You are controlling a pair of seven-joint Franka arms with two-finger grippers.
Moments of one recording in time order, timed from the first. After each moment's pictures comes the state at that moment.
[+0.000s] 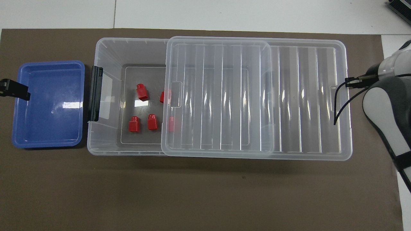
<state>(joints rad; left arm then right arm) 0.06 0.13 0.02 -1.55 0.06 1.65 0.17 -0.05 0.19 -0.05 -1.75 0.00 2.06 -0.16</state>
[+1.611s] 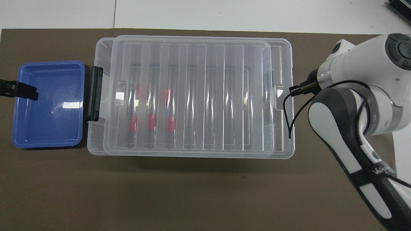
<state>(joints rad) 0.02 0.05 0.01 -1.59 0.06 1.67 0.18 -0.02 0.19 0.20 -1.75 0.06 2.01 -0.14</state>
